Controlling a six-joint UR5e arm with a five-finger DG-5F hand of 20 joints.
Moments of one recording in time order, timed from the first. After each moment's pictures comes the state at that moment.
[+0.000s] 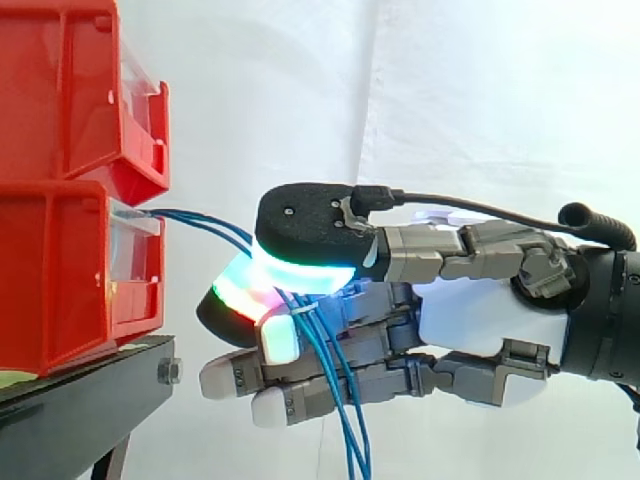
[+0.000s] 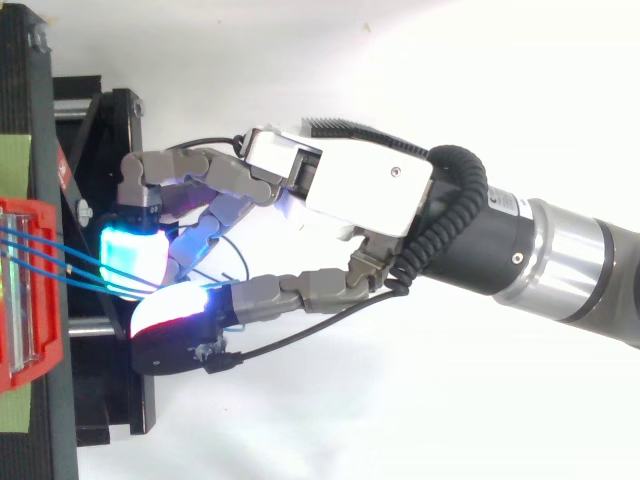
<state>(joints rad) 0.19 -2.38 -1.21 -2.48 -1.09 -0.32</state>
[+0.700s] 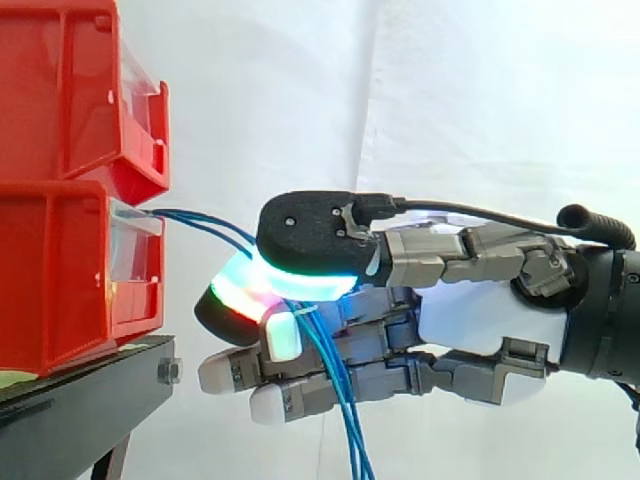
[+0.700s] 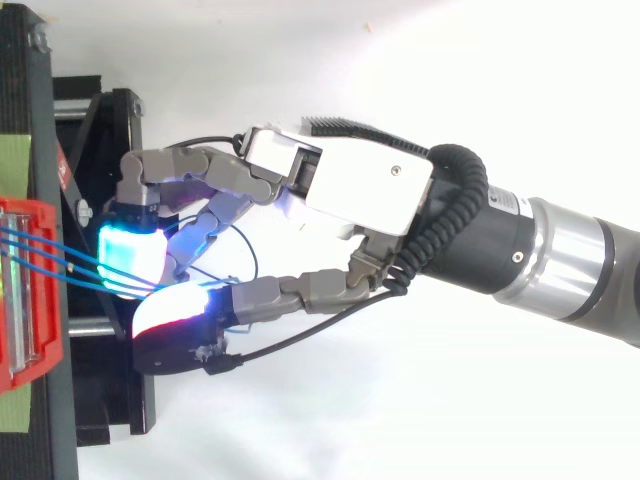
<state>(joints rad) 0.18 -2.38 -1.21 -2.48 -1.09 -0.32</state>
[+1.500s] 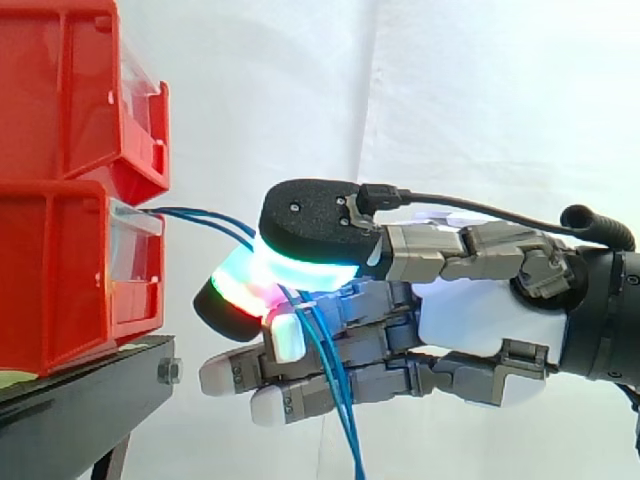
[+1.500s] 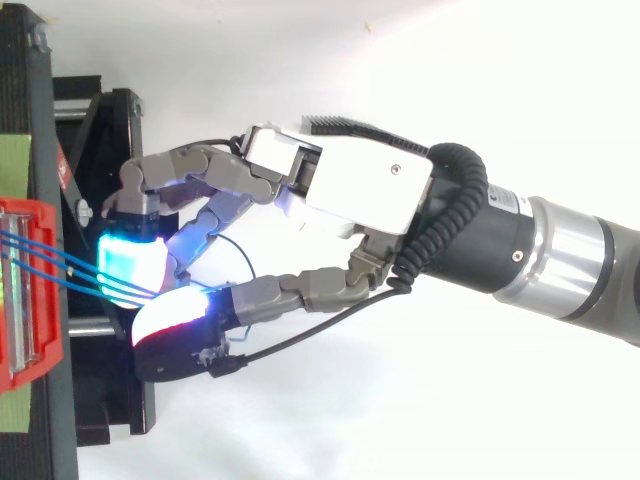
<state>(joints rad) 0.18 -2.38 -1.21 -2.48 -1.09 -0.32</state>
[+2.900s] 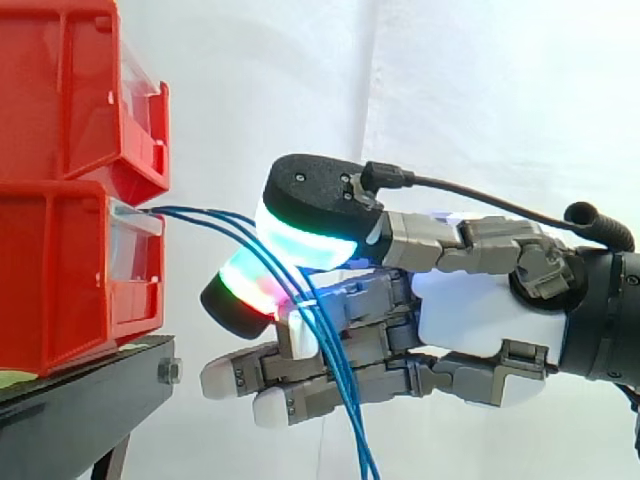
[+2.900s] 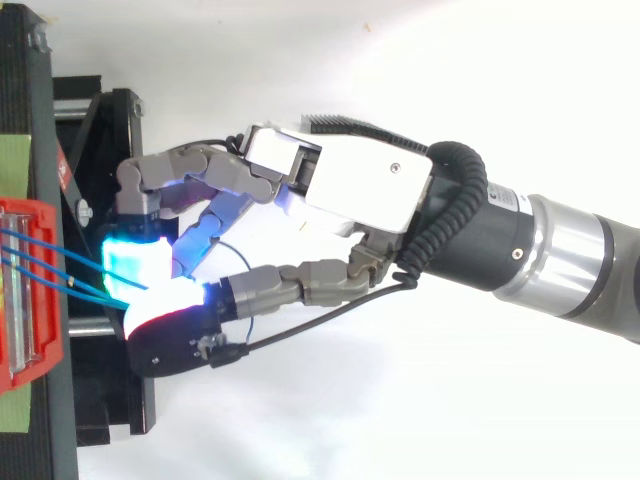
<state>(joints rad) 0.18 -2.38 -1.21 -2.48 -1.10 -0.32</state>
